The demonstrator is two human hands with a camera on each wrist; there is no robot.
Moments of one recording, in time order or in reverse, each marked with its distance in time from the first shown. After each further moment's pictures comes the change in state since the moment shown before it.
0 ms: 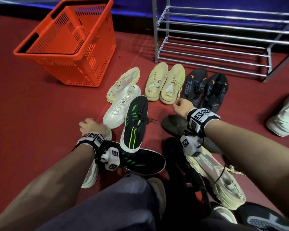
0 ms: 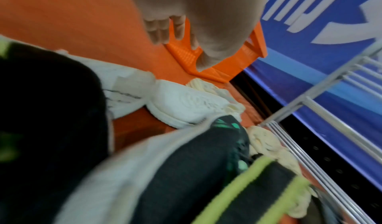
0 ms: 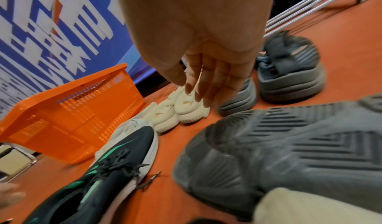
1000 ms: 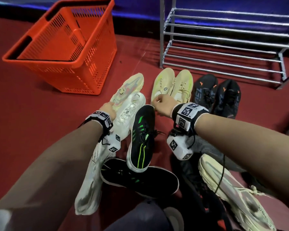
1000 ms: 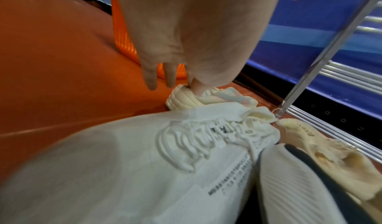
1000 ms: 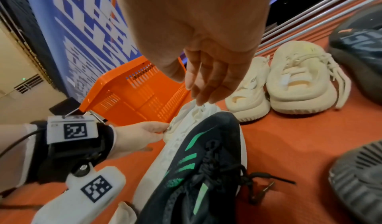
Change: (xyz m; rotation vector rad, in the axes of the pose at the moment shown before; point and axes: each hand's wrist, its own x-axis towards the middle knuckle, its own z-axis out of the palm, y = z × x) left_hand 0.115 0.084 0.039 0.225 -0.495 0.465; right_hand 0.043 -0.101 0.041 0.179 -0.106 -0.114
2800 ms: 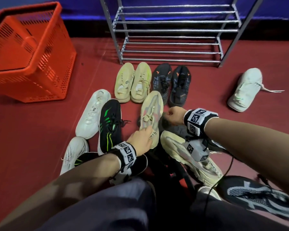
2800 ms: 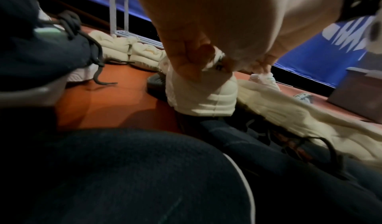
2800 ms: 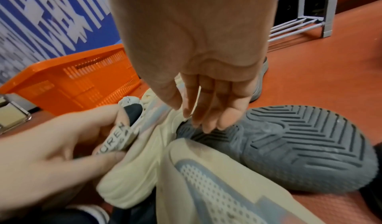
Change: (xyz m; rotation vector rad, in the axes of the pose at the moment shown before) left_hand -0.218 0.133 0.122 0.325 -0.182 0.812; right_hand -0.124 0.134 -0.093 -0.331 -0.062 0.196
